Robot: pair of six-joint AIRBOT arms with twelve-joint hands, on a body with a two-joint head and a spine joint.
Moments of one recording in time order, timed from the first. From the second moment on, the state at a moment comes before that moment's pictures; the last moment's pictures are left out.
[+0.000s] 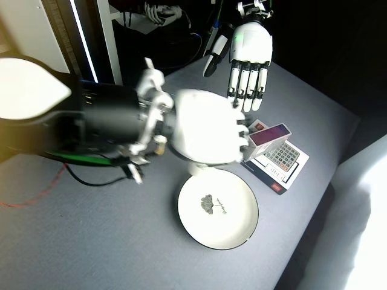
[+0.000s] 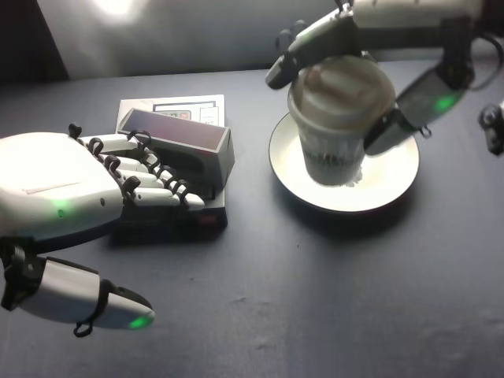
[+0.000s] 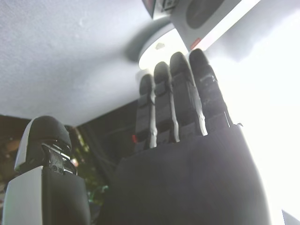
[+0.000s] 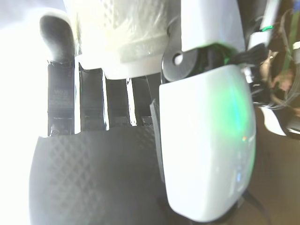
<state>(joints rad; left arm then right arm) 0.35 -0.62 0.77 0.68 -0.35 0.45 0.07 -1.11 1.34 -1.46 0.45 0.63</state>
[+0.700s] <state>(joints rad) 0.35 -0.62 0.77 0.68 -0.35 0.45 -0.04 -1.27 1.57 -1.24 0.46 0.45</state>
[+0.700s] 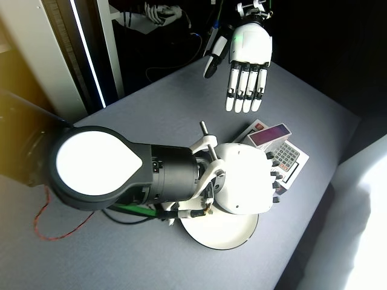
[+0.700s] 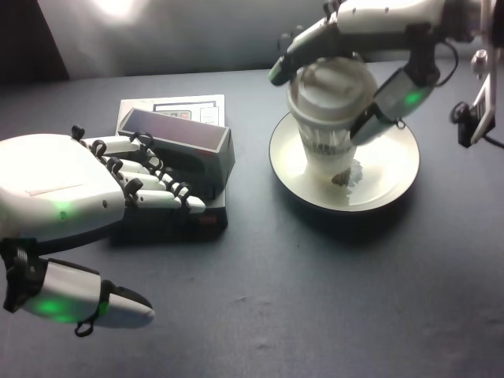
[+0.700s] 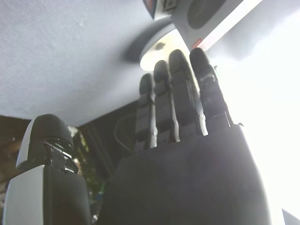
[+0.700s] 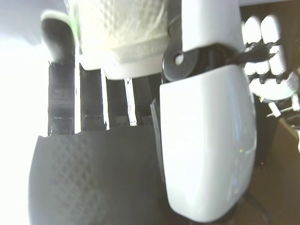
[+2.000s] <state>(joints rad) 0.34 -0.63 0.77 0.69 -0.35 0.45 -0.13 -1.27 1.59 -1.02 0.47 0.31</state>
